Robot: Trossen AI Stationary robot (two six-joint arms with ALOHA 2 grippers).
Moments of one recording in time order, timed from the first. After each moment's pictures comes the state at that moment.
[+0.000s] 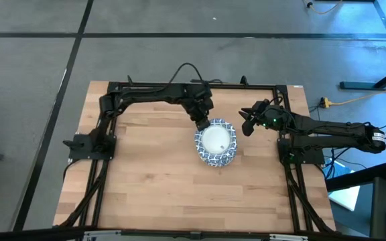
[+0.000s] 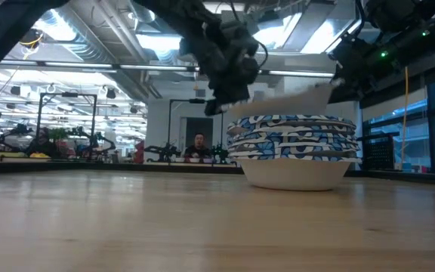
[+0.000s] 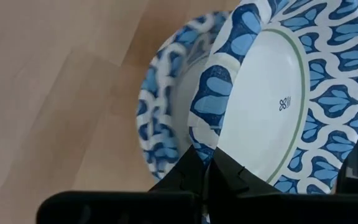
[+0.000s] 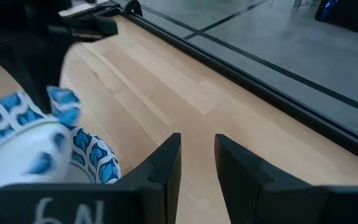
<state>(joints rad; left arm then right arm) 0.34 2.04 1.71 -0.73 0.46 -0.25 -0.27 0.77 0.41 -0.09 0.34 0.25</state>
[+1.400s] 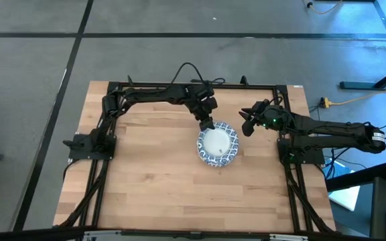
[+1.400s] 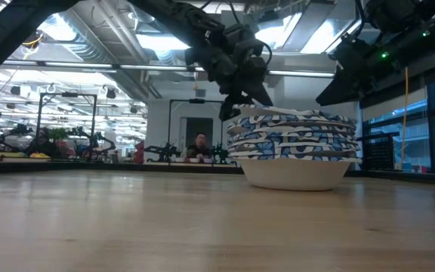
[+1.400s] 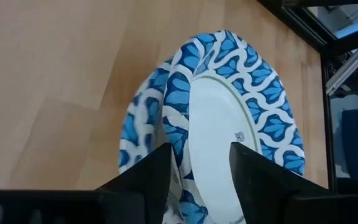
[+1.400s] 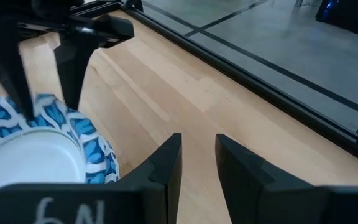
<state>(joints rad) 0.35 2.08 1.71 -0.58 0.54 -0.20 -0.27 0.77 0.41 -0.10 0.34 0.23</state>
